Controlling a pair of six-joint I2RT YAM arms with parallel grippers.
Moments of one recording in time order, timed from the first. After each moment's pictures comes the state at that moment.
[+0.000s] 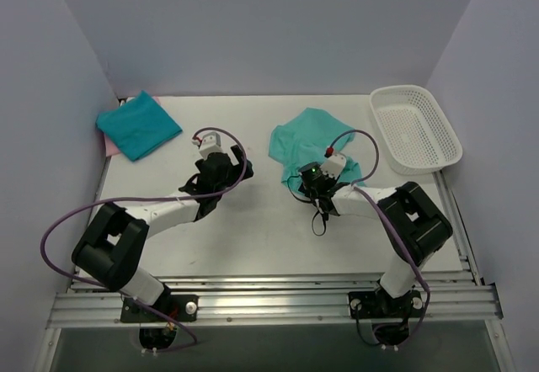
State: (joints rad) left arm -0.58 1.54 0.78 0.30 -0.36 -0.74; right arm 0.60 1.69 0.76 0.07 0.53 0.88
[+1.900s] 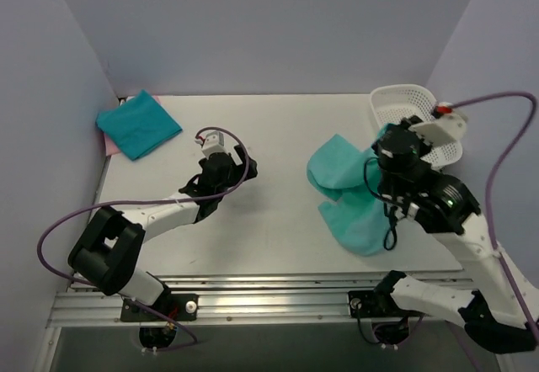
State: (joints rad) left arm -0.61 1.51 0.78 0.30 -0.33 -0.75; right arm 0.72 0.97 1.41 -0.77 1.08 0.78
